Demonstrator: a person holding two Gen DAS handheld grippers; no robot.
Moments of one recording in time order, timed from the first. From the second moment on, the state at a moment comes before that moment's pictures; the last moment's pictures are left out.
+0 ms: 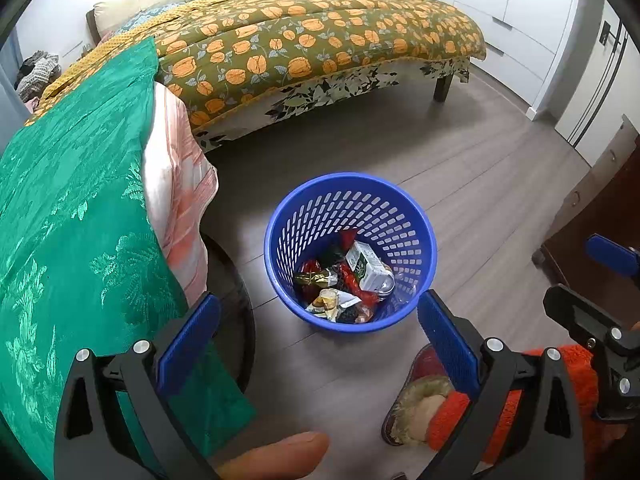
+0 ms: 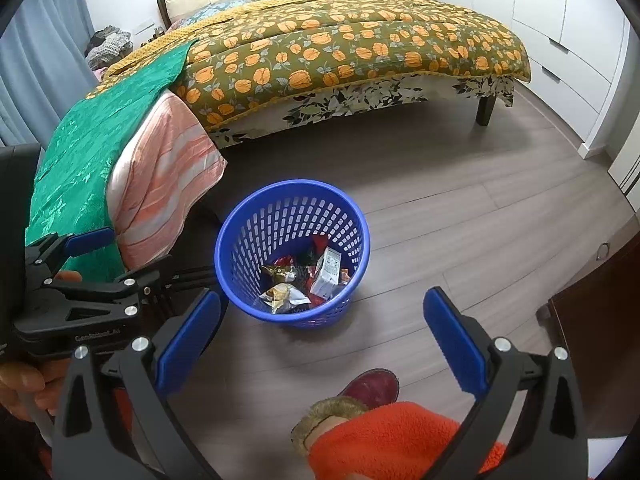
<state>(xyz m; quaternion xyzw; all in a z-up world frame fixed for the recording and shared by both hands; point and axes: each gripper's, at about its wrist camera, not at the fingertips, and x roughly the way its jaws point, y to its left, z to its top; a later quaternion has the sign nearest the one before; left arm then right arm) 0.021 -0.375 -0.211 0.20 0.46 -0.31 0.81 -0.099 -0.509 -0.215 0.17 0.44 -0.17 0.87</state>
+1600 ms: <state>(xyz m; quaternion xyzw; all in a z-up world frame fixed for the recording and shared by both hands) 0.019 -0.378 -0.208 0.21 0.46 -0.31 0.81 -0.100 -0.510 -0.215 0.17 0.44 -0.17 0.87</state>
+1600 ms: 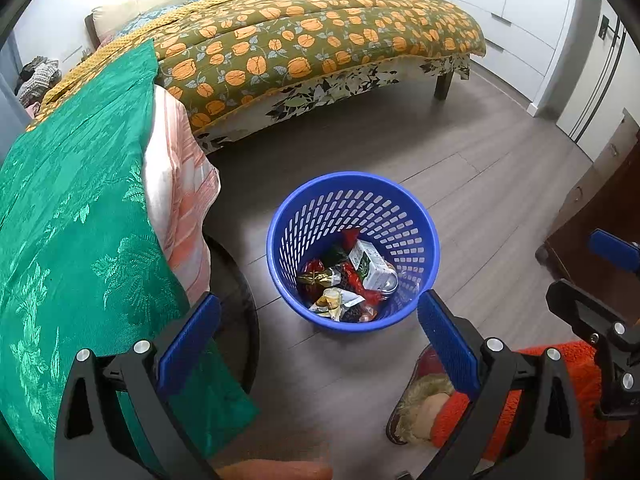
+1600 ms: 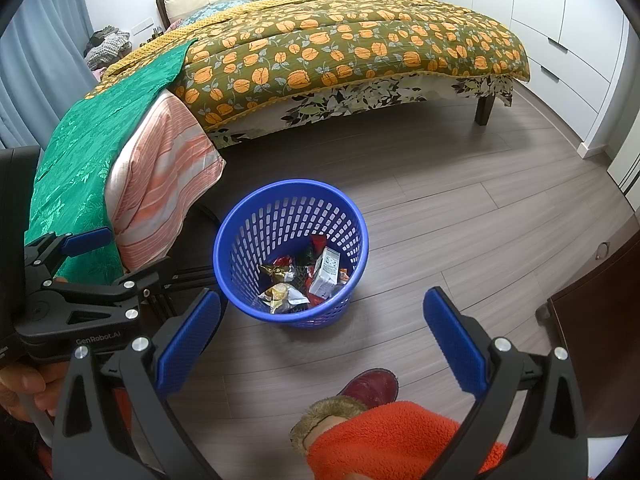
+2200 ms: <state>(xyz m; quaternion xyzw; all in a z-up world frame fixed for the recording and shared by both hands) 0.023 -0.372 -0.210 0.21 0.46 -0.31 0.81 -0.104 -0.511 -0.218 0.17 0.44 -0.17 0.86</state>
